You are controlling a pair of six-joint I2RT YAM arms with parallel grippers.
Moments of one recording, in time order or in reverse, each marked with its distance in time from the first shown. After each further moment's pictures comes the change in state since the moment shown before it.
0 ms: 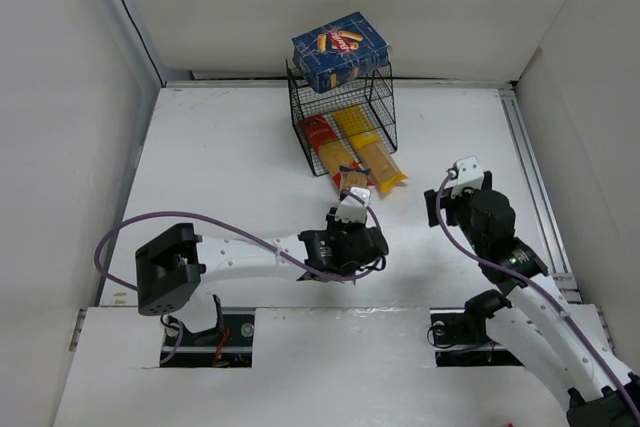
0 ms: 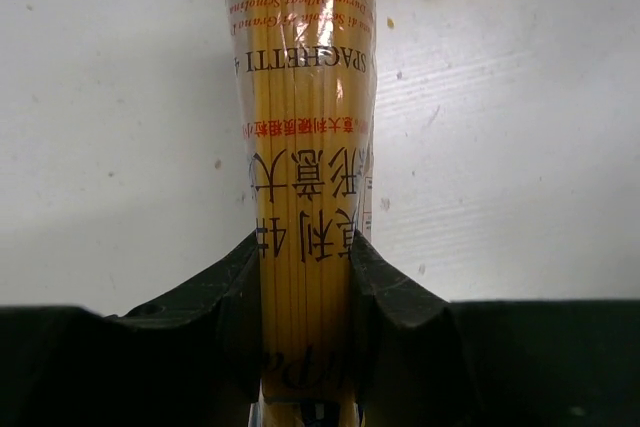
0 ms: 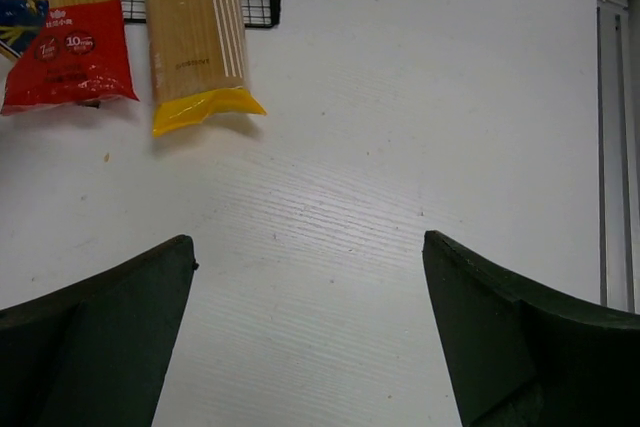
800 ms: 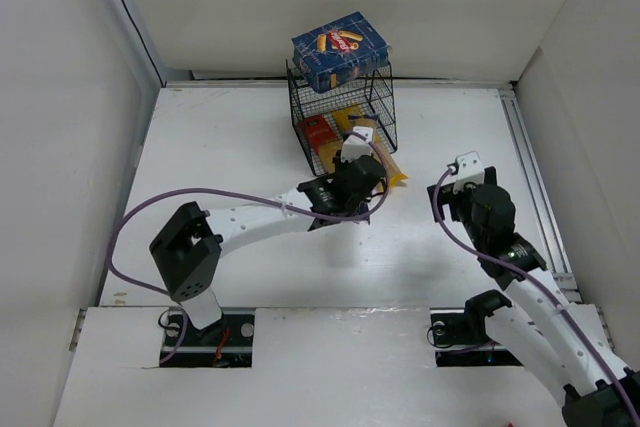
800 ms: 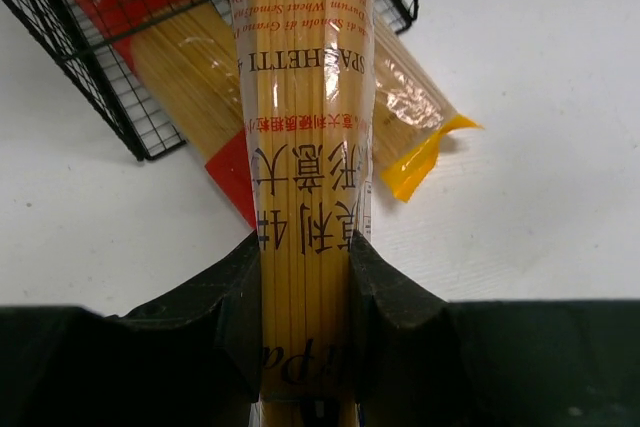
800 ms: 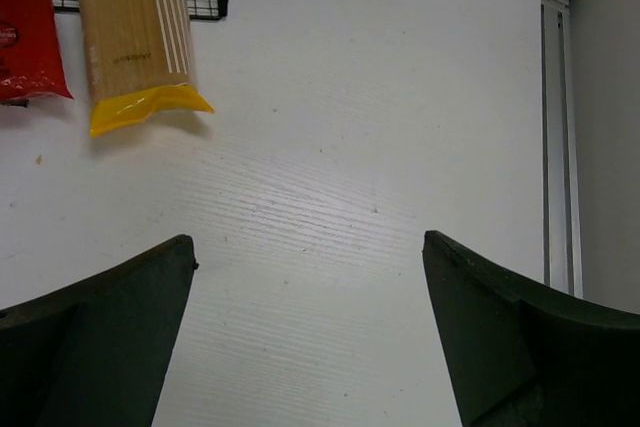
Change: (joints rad) left arm 0.284 0.117 0.241 0.242 0.130 0.269; right arm -0.039 0.031 0.017 0.019 0.048 -0.077
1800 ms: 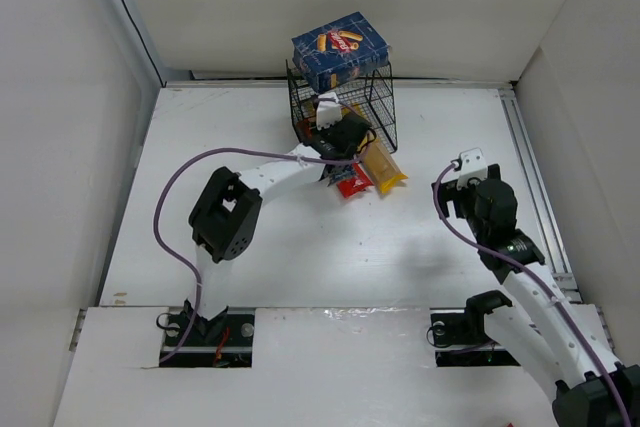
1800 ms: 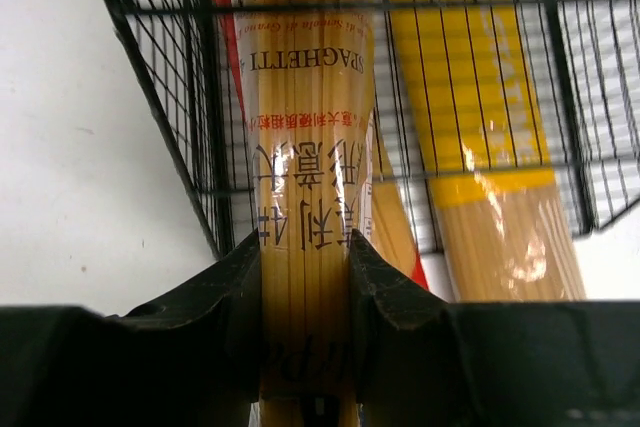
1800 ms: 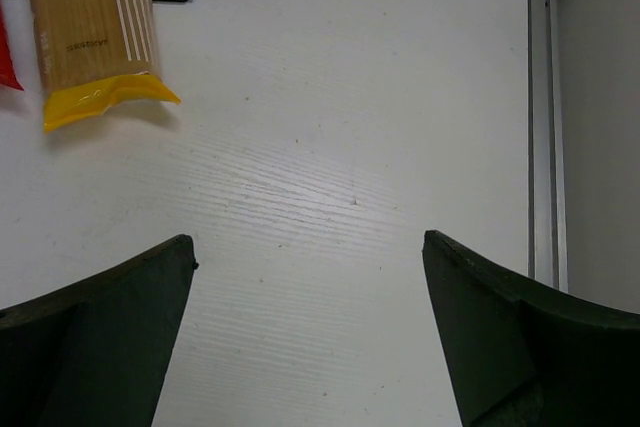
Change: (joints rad) left arm 0.264 0.333 0.321 -0.180 -0.057 -0.208; right arm -0.097 0.058 0.000 0.023 -0.049 -0.033
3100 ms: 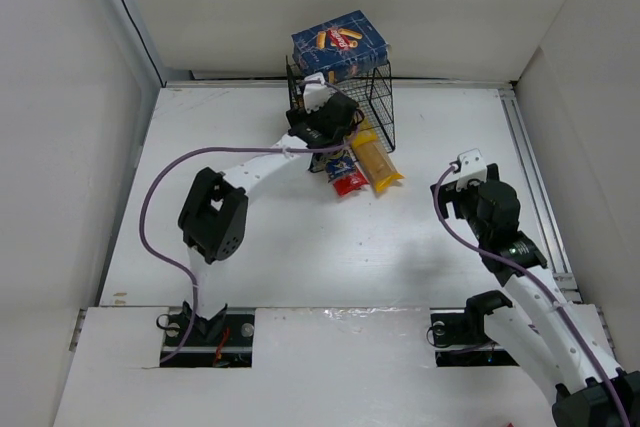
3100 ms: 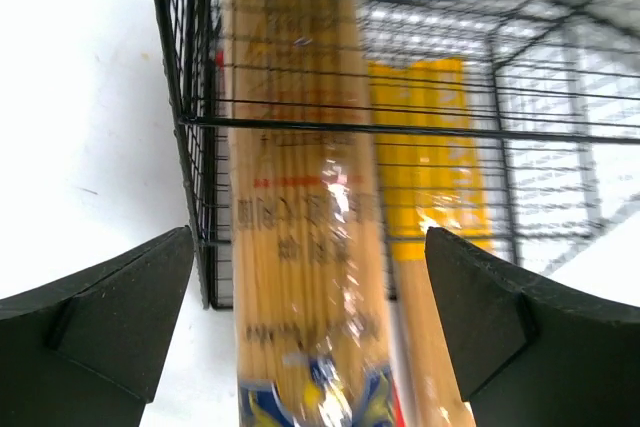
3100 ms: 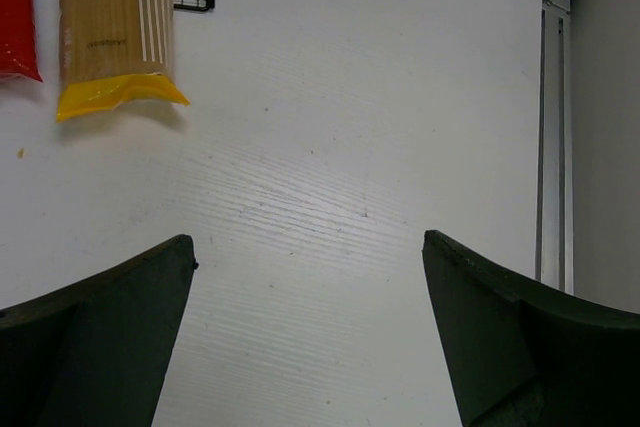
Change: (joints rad) left arm 0.073 -0.028 0.039 0.066 0.031 0.010; right arm -0.002 -0.029 0.000 -0.002 -0.055 -0.024
